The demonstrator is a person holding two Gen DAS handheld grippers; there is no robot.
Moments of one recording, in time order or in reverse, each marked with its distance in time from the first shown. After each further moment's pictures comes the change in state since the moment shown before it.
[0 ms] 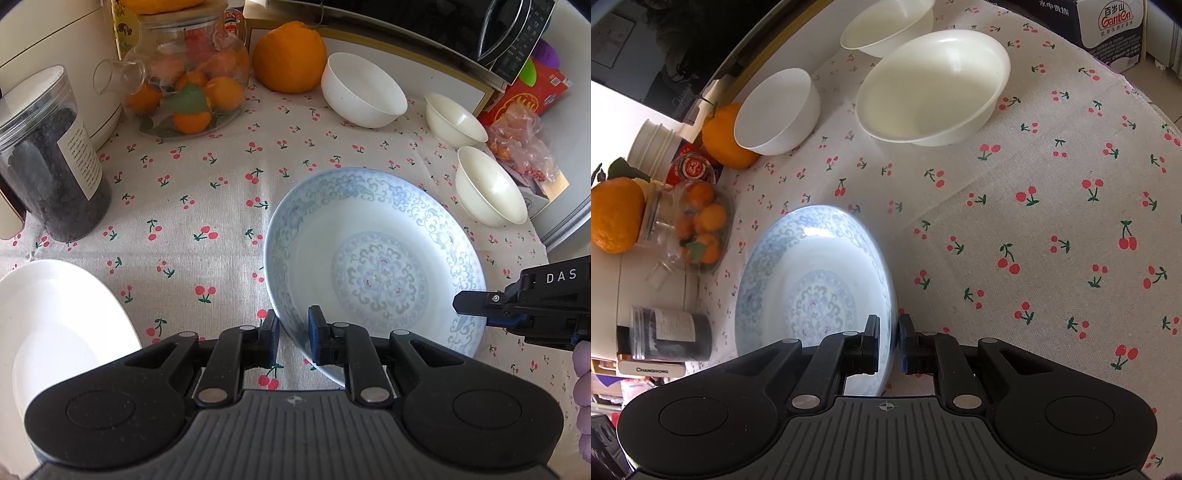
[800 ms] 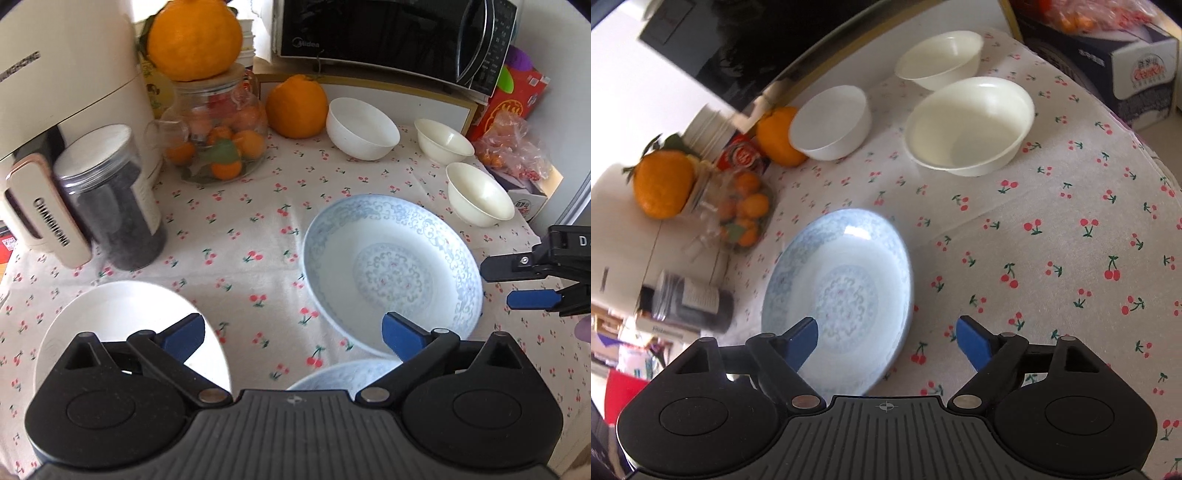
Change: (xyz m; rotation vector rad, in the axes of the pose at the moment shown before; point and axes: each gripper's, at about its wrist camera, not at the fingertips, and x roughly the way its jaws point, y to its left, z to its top) left arm -0.054 0.010 -0.022 0.094 -0.143 0.067; right arm -0.043 0.006 -0.019 -0.187 -0.073 0.075
